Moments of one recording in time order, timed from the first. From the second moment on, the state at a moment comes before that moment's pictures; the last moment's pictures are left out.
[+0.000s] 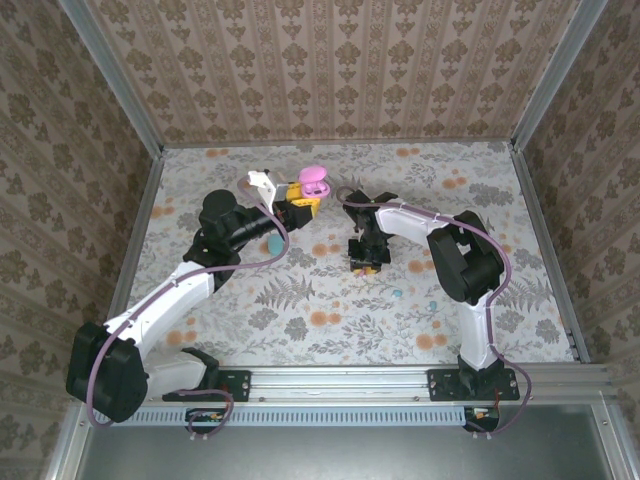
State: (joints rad) left arm -0.52 1.19 0.79 0.44 0.62 -0.11; right arm 0.54 2.05 1.45 -0.96 -0.19 0.58
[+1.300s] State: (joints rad) left arm -0.52 1.19 0.79 0.44 0.62 -0.11; right arm 0.43 1.52 1.28 -0.62 -0.46 0.63
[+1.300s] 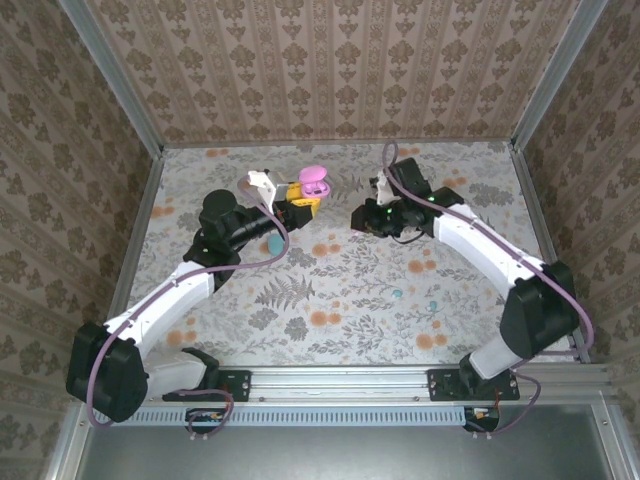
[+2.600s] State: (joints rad) left arm -0.53 1.23 0.79 0.44 0.66 -0.11; right arm 0.54 1.50 1.45 -0.27 -0.65 0.74
